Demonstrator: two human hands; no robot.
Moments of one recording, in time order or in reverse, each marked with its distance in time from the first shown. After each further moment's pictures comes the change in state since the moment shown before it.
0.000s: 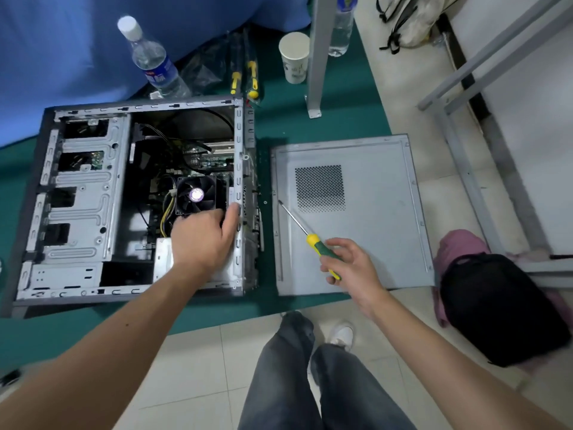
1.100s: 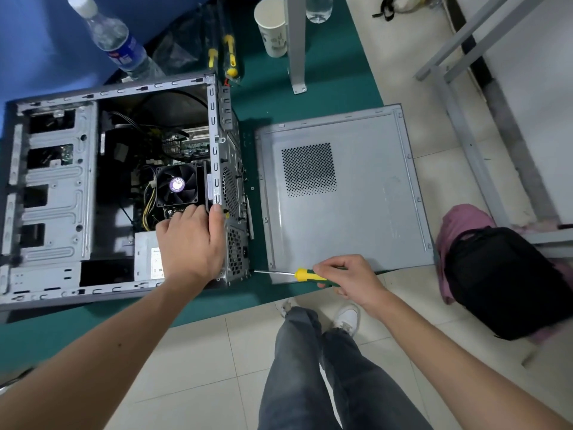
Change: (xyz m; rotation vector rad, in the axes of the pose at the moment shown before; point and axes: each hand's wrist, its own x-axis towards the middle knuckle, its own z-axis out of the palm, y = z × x) left_hand -0.023 0.010 0.018 0.055 0.040 -0.072; right_hand -0.007 0.035 -0.030 -0.241 -0.158 0.082
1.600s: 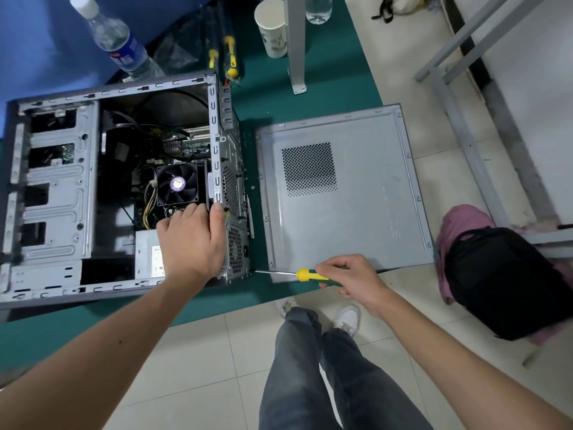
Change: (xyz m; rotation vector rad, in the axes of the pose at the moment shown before) left_hand 0.001 0.000 -0.001 -0.001 -0.024 -0.003; right_hand 0.002 0.005 -0.003 0.013 -0.032 0.009
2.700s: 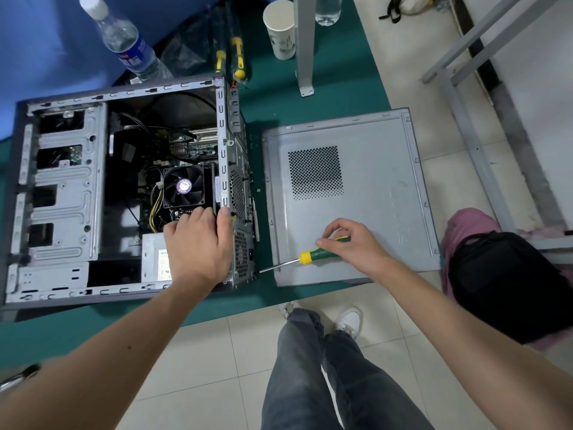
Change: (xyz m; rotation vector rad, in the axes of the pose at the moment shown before) left_hand 0.000 -0.001 0.001 0.003 0.001 -0.011; right_hand 0.039 -0.044 -0.011 -0.276 0.095 -0.213
